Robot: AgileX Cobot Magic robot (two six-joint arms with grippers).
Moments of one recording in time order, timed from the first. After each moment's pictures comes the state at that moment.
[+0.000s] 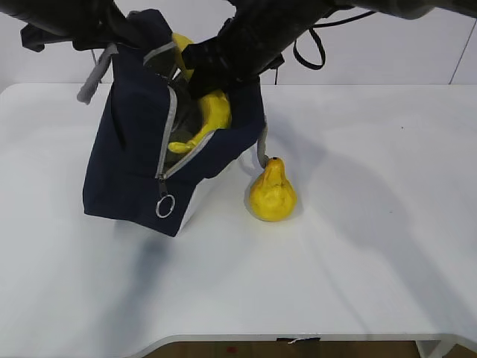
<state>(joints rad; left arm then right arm) -0.32 1.64 -1.38 -0.50 0.51 -0.07 0.40 2.15 -2.02 0.49 0.87 -0.32</state>
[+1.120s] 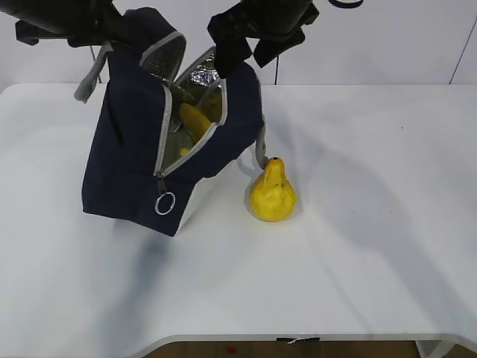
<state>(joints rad) -0.32 1.64 -1.38 -0.42 0.48 -0.07 0.40 2.16 -2.26 0.16 1.19 -0.18</state>
